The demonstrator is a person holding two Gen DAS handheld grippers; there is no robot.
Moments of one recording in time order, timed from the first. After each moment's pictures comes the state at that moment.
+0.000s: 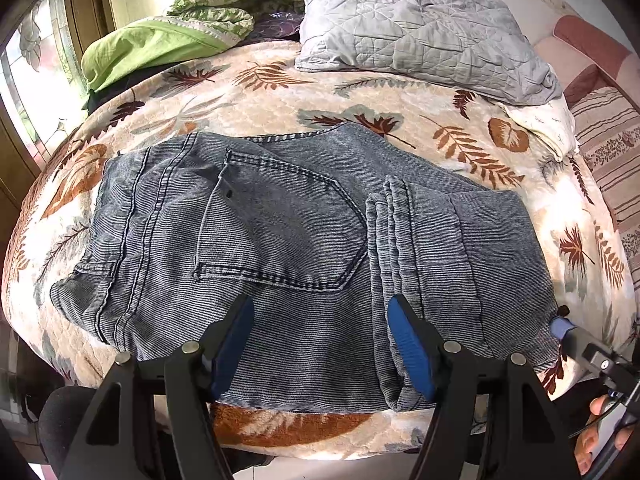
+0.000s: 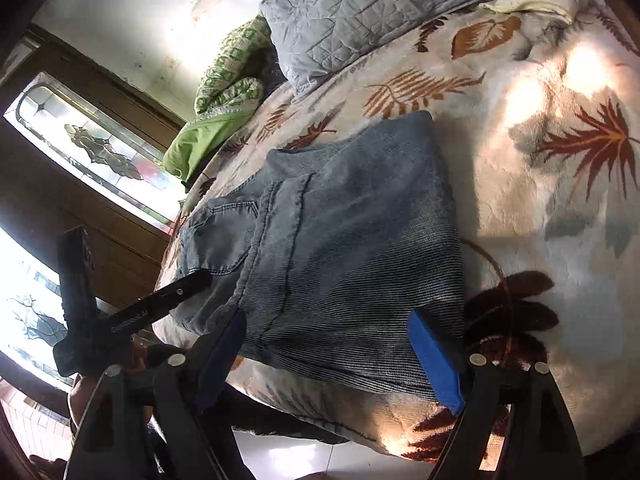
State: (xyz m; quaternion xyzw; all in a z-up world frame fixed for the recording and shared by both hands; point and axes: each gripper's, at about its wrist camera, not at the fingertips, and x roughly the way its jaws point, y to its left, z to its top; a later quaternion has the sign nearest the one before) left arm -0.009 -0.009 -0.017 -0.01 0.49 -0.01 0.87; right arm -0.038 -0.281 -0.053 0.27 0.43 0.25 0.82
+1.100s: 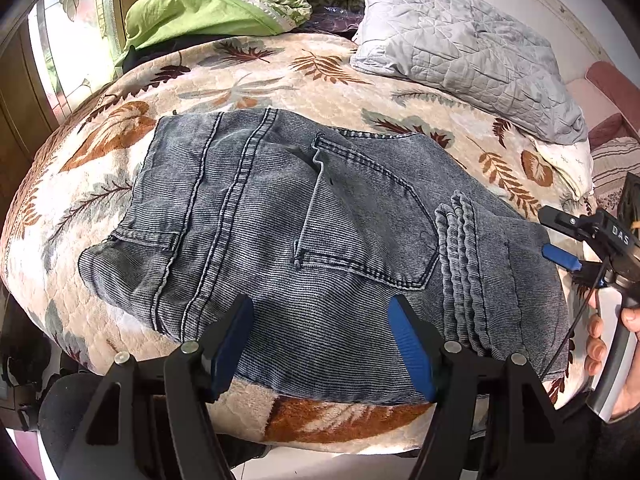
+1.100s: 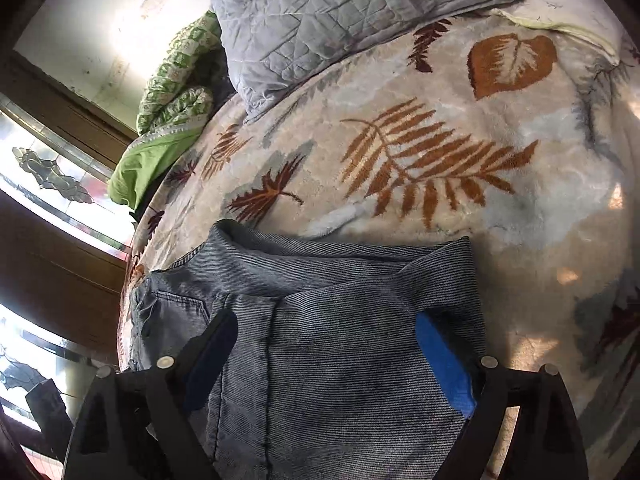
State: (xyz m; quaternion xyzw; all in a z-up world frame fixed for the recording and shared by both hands) left arm -0.015 0.058 -0.020 -0.08 0.49 0.02 0.87; right arm 0.099 -0.258 -0.050 0.25 0.49 0.18 0.82
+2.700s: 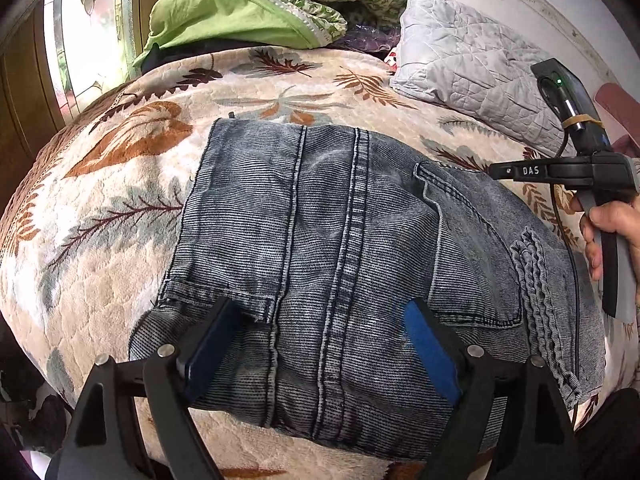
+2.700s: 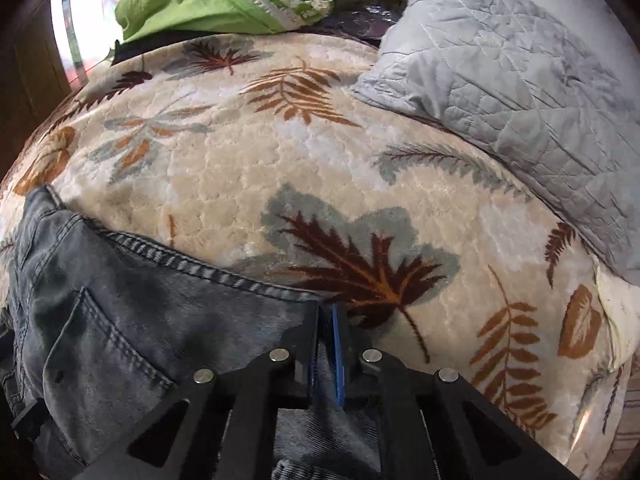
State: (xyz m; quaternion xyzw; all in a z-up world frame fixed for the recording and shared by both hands) left arm 0.007 0.131 -0.049 -0.09 0.45 0.03 0.89; right arm 0.199 -0.055 -0.032 -0.16 0.48 0.15 0.85
